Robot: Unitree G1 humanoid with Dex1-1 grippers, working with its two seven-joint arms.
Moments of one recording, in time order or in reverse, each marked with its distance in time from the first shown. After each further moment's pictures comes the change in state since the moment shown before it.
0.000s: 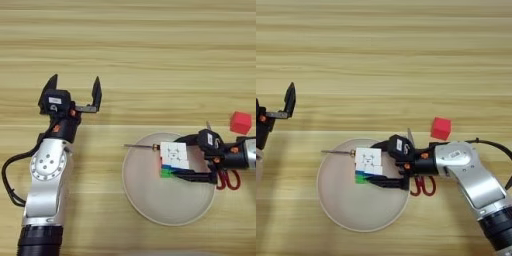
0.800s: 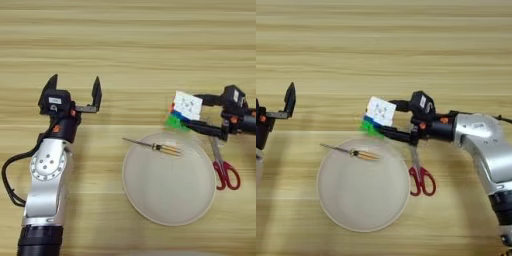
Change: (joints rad) left arm 0.000 0.000 0.001 0.001 0.000 -0.001 0.000; right arm -0.129 0.003 -0.224 -0.014 0.172 0.119 -0.076
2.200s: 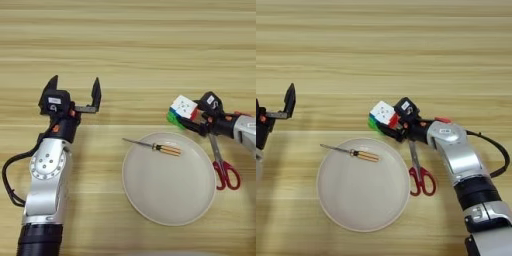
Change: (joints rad) left arm -0.010 0.002 0.010 0.032 -0.013 -0.007 -0.015; right arm -0.096 0.193 0.085 0.417 -0.269 -0.114 -0.298
